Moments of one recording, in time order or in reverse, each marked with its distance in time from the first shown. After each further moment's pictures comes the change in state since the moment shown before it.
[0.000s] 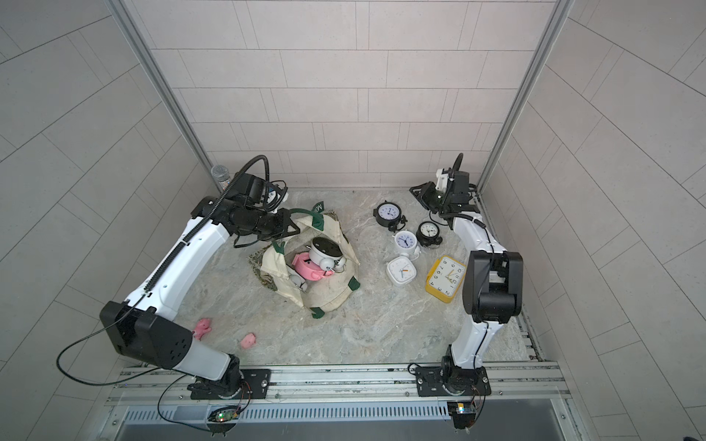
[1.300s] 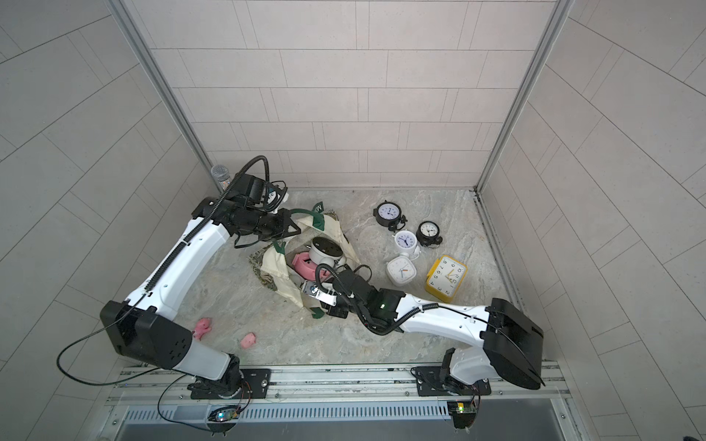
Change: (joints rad) left arm 0.000 -0.003 -0.019 0.019 0.020 -0.016; right arm 1.151 -0.316 -0.599 0.086 0.763 -1.166
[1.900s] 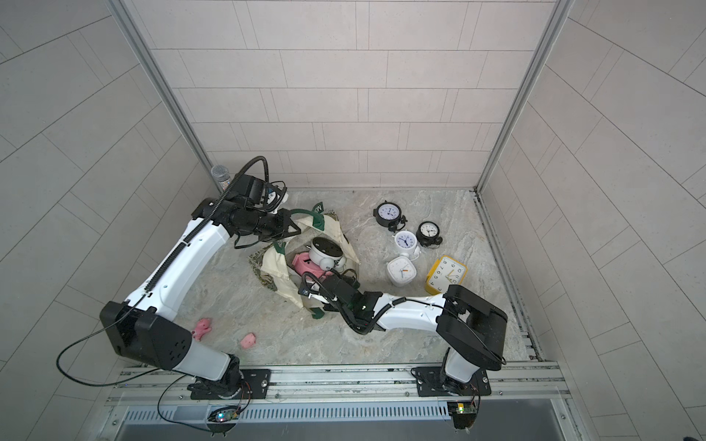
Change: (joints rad) left arm 0.000 -0.002 -0.006 0.008 0.005 -0.011; right arm 0.003 0.208 0.021 0.157 0.282 -0.121
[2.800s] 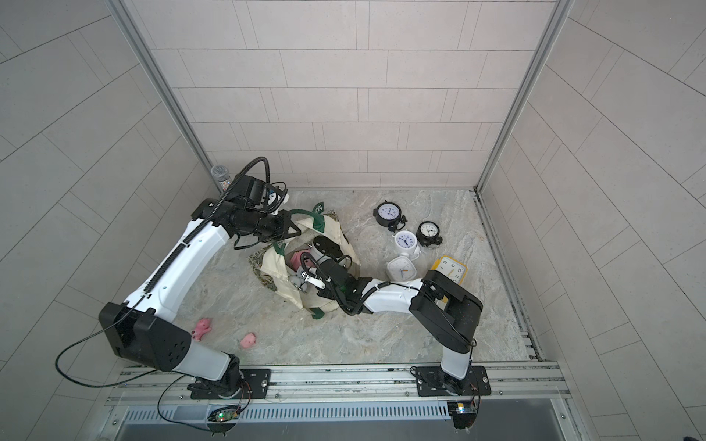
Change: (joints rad) left arm 0.000 -0.008 -0.006 -0.008 -0.003 0.027; right arm -0.113 0.178 0.145 0.020 -0.158 0.069
